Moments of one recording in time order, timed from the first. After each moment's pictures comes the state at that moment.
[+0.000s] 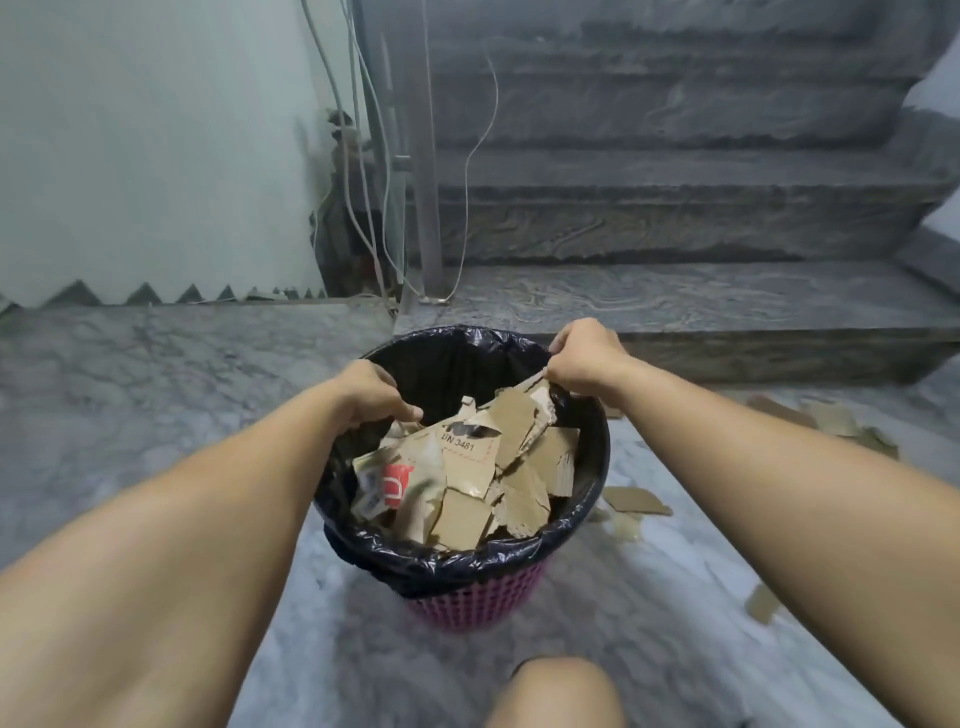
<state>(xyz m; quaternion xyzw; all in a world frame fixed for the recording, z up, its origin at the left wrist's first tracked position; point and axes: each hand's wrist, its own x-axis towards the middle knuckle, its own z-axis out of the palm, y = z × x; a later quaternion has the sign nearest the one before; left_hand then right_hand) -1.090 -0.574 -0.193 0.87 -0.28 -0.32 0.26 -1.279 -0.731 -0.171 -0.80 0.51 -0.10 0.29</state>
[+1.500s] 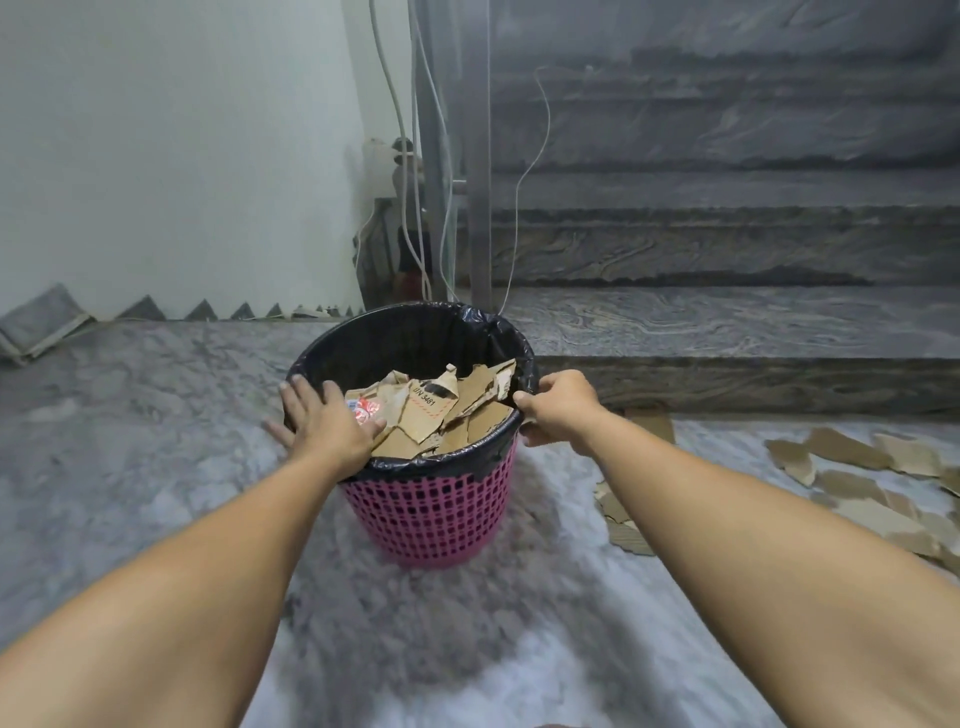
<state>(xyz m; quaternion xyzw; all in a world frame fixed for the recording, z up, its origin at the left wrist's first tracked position) -1.034 -0.520 -0.235 0.97 -0.21 -0.07 0.13 -1.210 -0.697 -0.217 -0.68 0.47 -0.14 0.55</state>
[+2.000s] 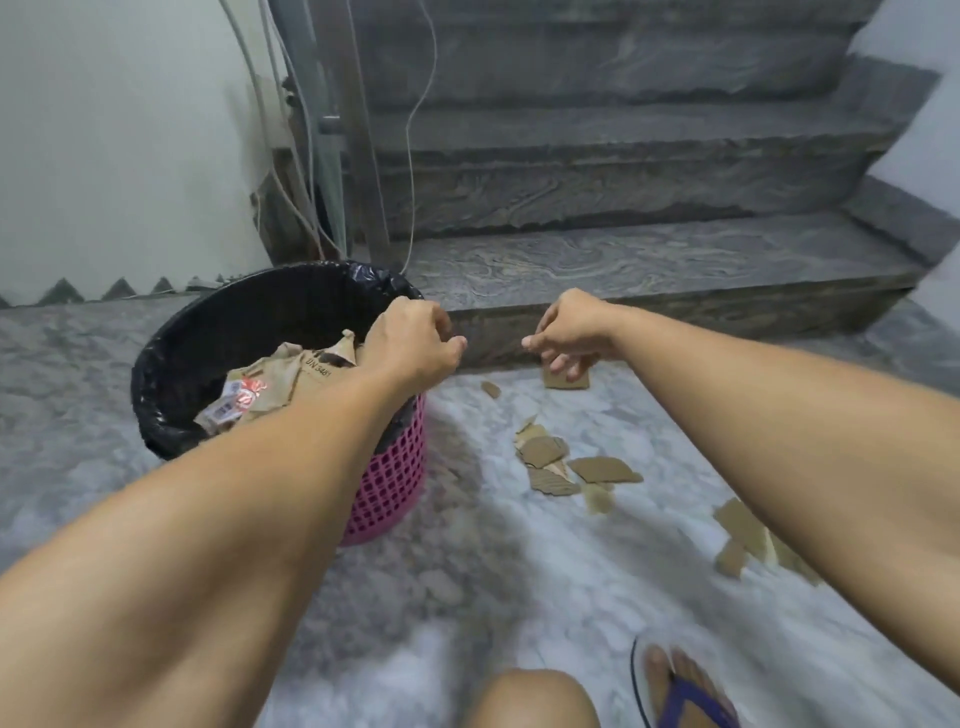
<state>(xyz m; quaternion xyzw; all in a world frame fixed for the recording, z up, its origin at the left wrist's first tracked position) -1.143 -0.654 -0.199 0.85 -0.49 -0.03 0.22 -1.297 -0.790 -0.185 -0.77 0.48 0.01 0.41</state>
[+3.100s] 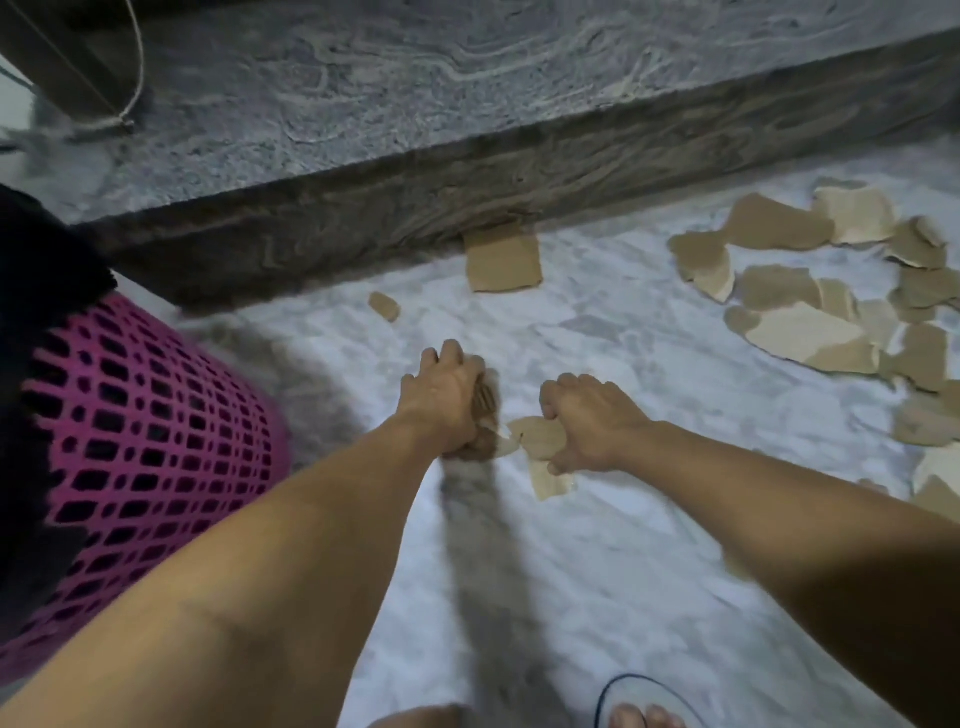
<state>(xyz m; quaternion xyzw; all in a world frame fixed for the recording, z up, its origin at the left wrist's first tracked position) -1.218 -0.842 -0.488 0.77 -0.59 -0.24 -0.08 -1.399 -0.902 -0.474 -0.87 0.38 0.24 0.20</state>
